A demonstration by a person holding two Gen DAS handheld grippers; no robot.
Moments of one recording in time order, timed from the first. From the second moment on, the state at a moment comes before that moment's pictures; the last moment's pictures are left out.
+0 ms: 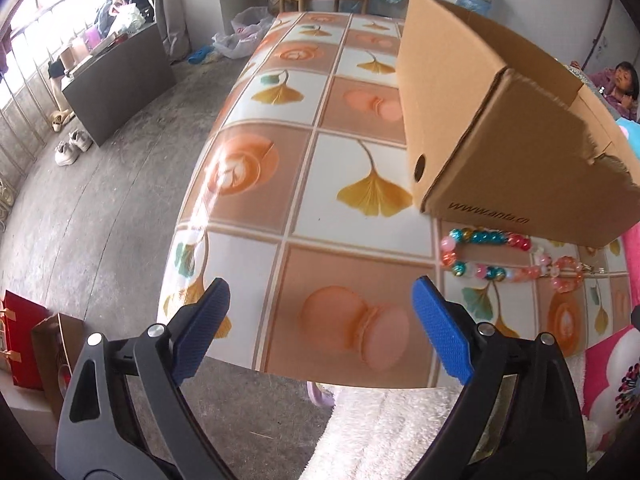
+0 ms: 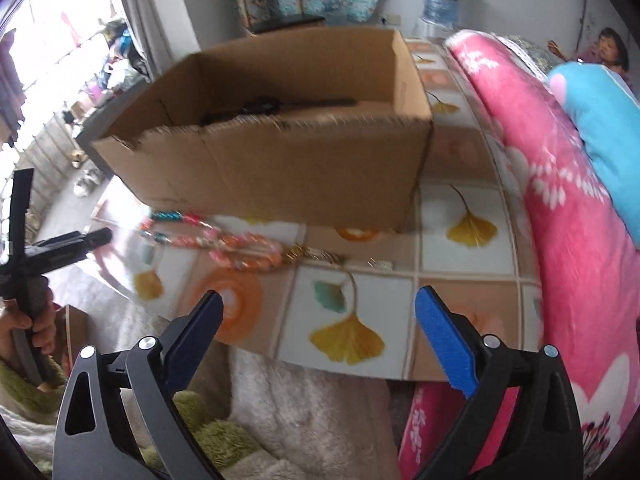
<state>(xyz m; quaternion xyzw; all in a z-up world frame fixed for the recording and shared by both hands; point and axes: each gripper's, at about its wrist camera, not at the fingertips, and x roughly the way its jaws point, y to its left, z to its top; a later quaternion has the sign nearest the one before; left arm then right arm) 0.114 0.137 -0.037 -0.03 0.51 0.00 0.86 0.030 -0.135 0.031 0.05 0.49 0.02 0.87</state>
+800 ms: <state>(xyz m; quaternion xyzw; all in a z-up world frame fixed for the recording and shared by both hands) 0.117 0.132 -0.048 0.00 0.50 0.01 0.86 0.009 -0.156 0.065 0.00 0.38 -0.02 0.93</state>
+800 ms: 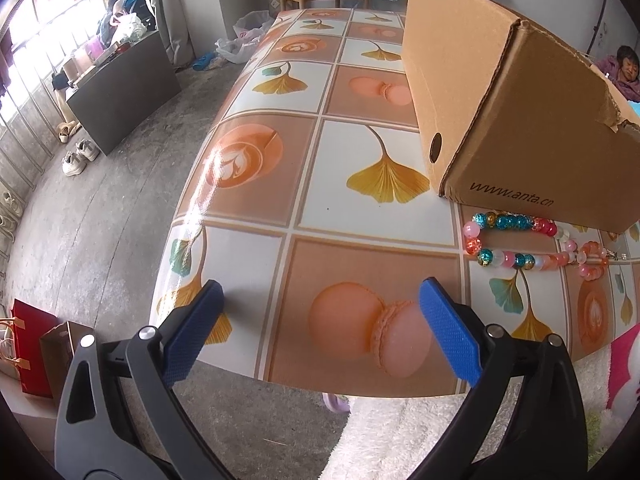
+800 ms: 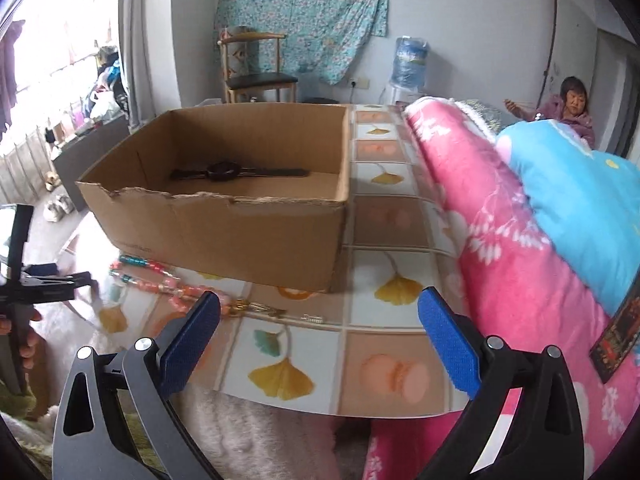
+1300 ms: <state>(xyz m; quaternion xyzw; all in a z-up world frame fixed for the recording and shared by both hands) 0.114 0.135 -0.044 0.01 0.48 0.00 0.88 0.041 -0.085 0.045 0.05 0.41 0.12 0.90</state>
